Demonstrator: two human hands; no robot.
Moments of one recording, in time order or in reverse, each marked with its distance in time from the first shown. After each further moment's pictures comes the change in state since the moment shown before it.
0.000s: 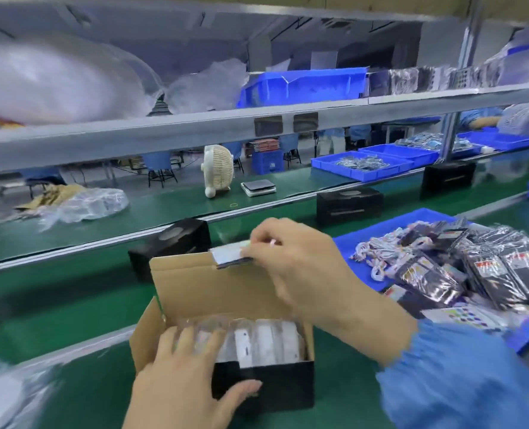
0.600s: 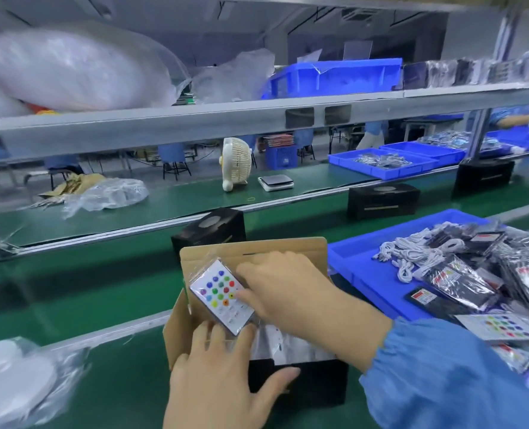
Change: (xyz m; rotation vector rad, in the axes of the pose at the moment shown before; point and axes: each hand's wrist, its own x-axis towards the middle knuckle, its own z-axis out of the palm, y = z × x) left_hand 0.002 -0.003 0.032 -0.058 0.121 0.001; right_hand 0.016 -0.023 0.072 -0.027 -0.394 -0.010
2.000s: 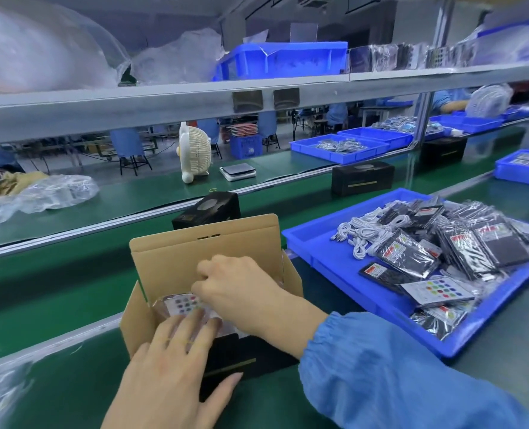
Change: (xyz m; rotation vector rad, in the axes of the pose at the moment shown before) left_hand -0.001 -0.012 -0.013 0.073 0.016 0.262; right_hand -0.008 0.001 0.020 -0.257 -0.153 -0.121
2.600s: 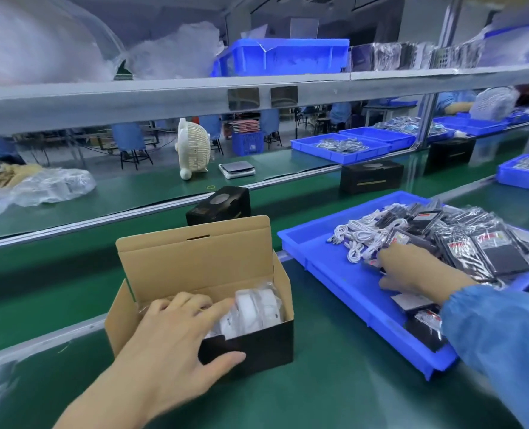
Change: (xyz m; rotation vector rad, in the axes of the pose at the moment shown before) left_hand 0.041 -0.003 -0.008 -0.053 -0.081 0.143; right_hand -0.160 0.185 0.042 -0.083 -0.645 0.847
